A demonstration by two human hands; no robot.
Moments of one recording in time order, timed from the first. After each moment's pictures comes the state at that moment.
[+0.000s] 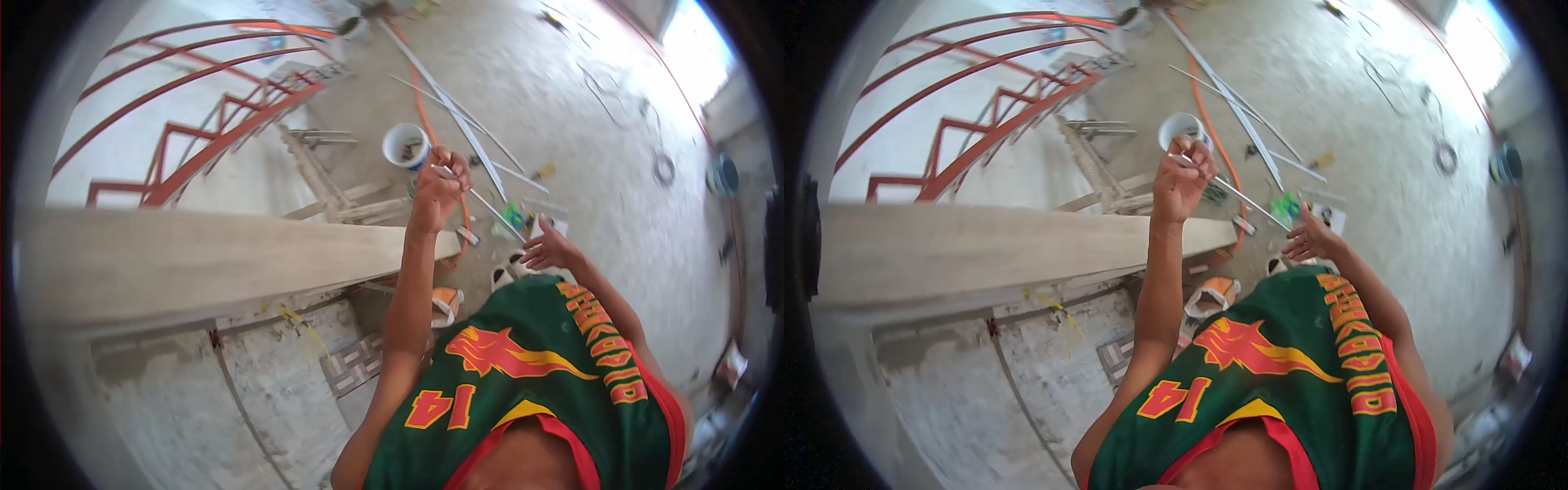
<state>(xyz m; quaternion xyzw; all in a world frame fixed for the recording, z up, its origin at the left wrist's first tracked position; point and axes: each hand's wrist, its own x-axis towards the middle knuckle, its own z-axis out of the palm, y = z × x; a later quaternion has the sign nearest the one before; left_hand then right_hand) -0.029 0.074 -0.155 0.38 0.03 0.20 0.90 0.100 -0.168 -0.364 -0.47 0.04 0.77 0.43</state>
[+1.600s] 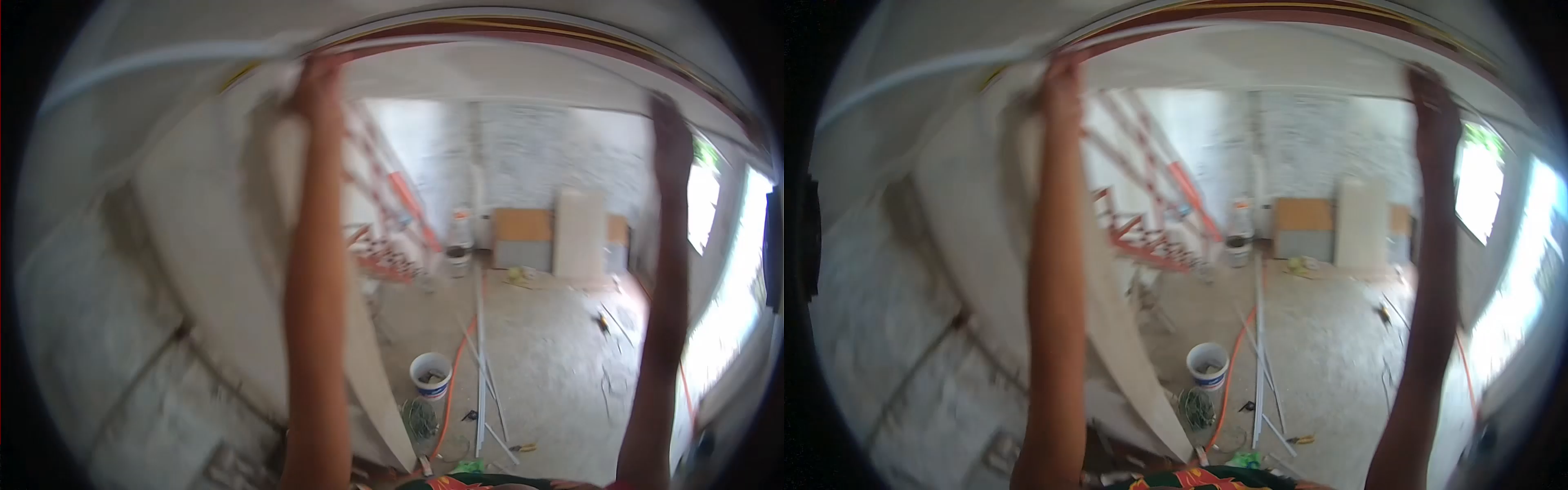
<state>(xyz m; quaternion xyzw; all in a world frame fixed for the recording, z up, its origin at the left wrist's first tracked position) -0.188 0.210 0.370 0.61 0.20 0.75 -0.14 0.230 -0.045 0.304 -0.40 -0.50 -0.48 0.60</state>
